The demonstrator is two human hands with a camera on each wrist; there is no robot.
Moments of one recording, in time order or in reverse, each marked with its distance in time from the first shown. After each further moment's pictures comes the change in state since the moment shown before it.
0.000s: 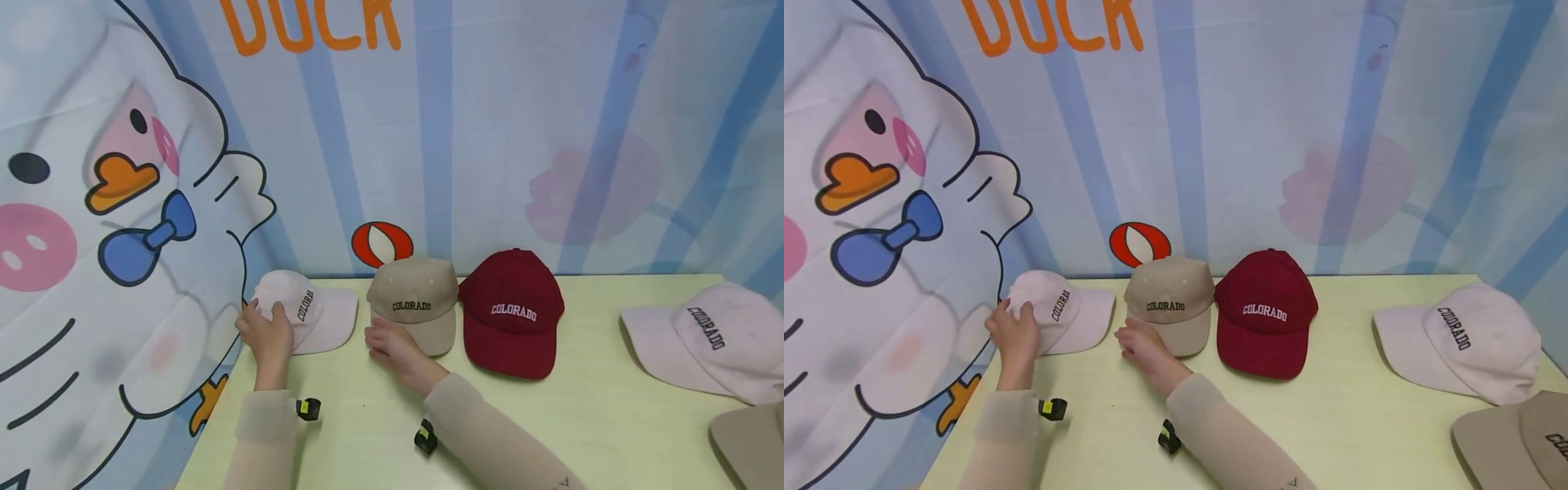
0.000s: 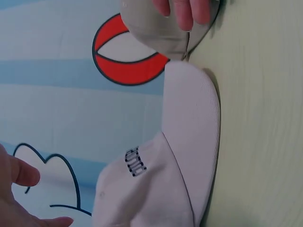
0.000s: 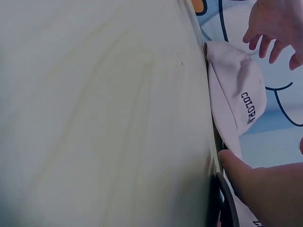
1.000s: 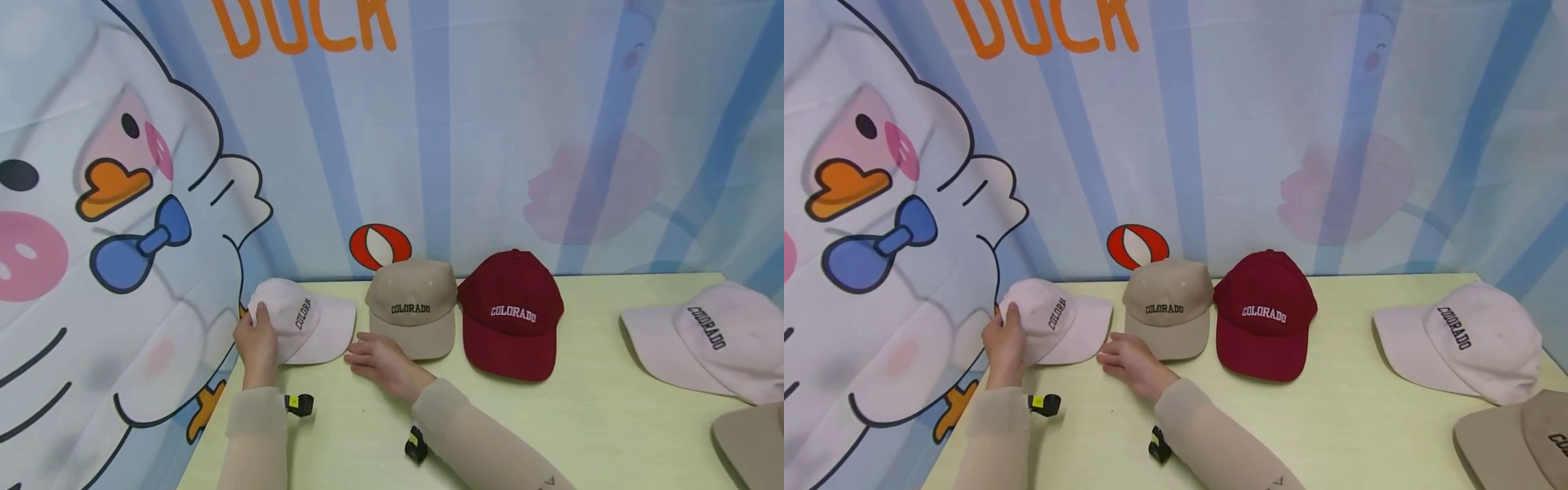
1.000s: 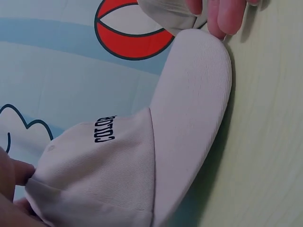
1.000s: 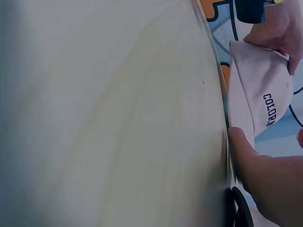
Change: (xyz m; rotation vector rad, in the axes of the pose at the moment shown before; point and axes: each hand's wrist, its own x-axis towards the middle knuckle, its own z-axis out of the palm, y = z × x) left_hand 0.026 -0.018 -0.004 -0.187 -0.029 -0.166; right_hand 0.008 0.015 0.015 0.088 -0.061 0.072
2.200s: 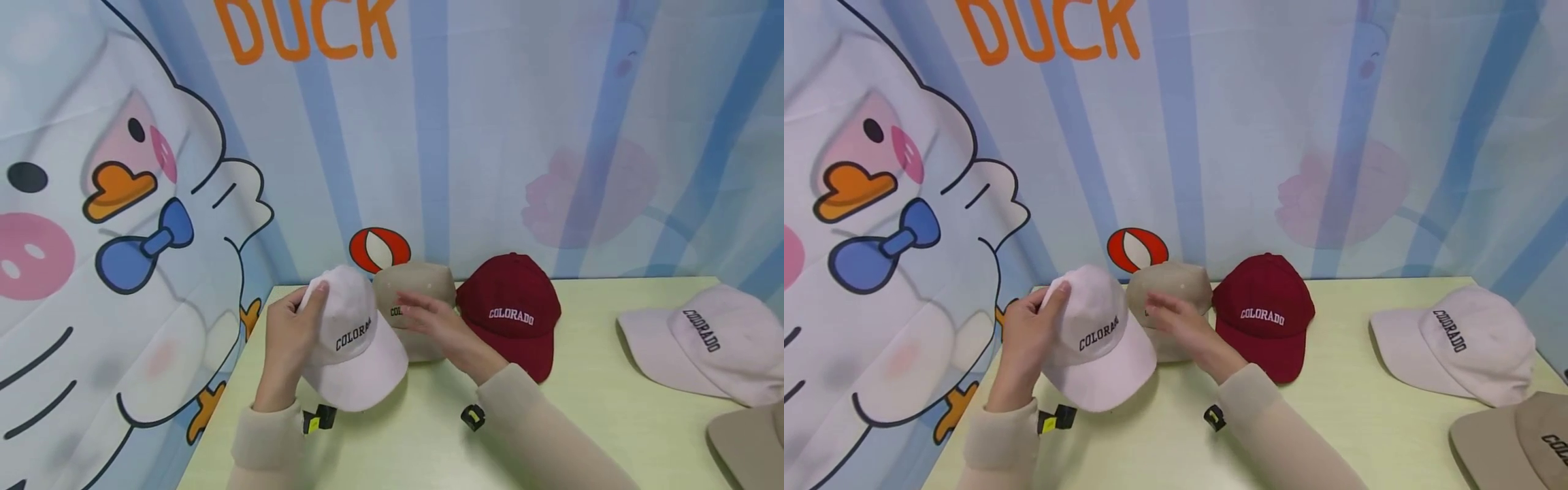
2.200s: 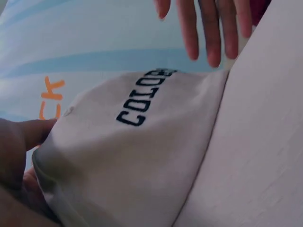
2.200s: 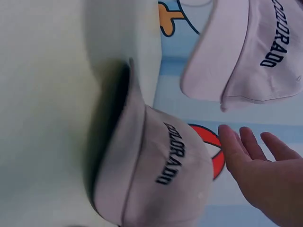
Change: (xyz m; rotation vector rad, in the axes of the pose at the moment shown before) left_hand -0.104 0.086 0.016 0.156 -0.265 0.301; right_hand -0.066 -0.088 -0.057 -0.436 0.035 -0.242
